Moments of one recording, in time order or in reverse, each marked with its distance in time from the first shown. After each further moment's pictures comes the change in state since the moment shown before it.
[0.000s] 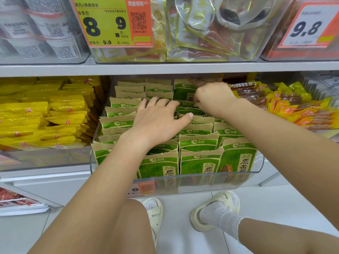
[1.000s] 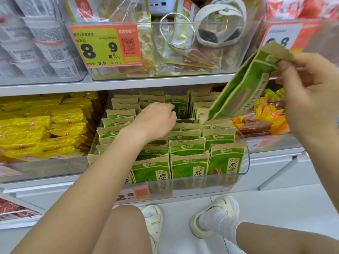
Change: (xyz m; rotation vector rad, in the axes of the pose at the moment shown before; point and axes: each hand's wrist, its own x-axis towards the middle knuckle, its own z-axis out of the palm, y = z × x) left_hand 0.014 0.009 -0.015 -0.092 -0.022 0.082; right_hand -0.129 0.079 -0.042 0.943 1.050 0.309
